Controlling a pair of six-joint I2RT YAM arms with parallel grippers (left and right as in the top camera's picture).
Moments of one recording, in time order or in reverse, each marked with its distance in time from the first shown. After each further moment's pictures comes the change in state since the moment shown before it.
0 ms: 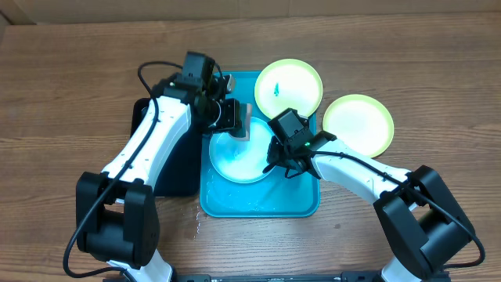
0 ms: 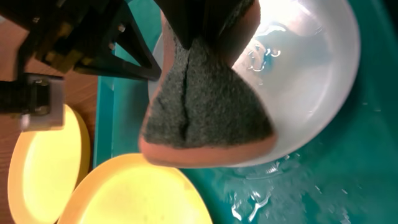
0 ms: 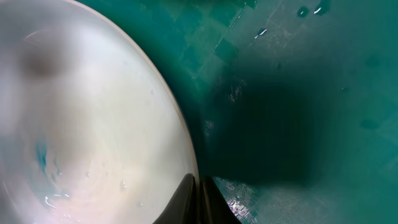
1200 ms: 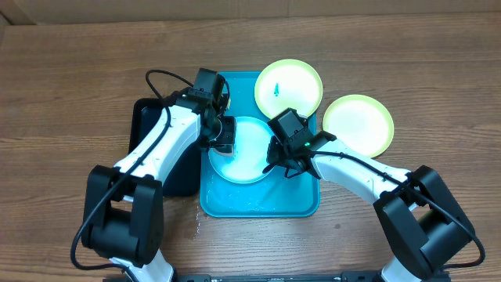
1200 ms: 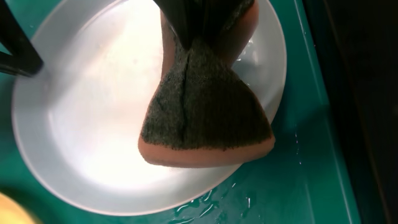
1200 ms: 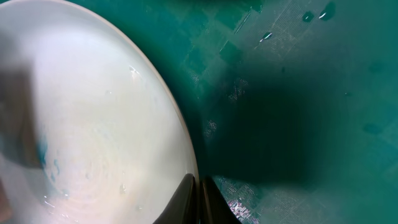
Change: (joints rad) left arm -0.044 0.021 -0.116 0.023 -0.293 0.008; right arm 0.000 0.000 0.000 0.005 0.003 -0.015
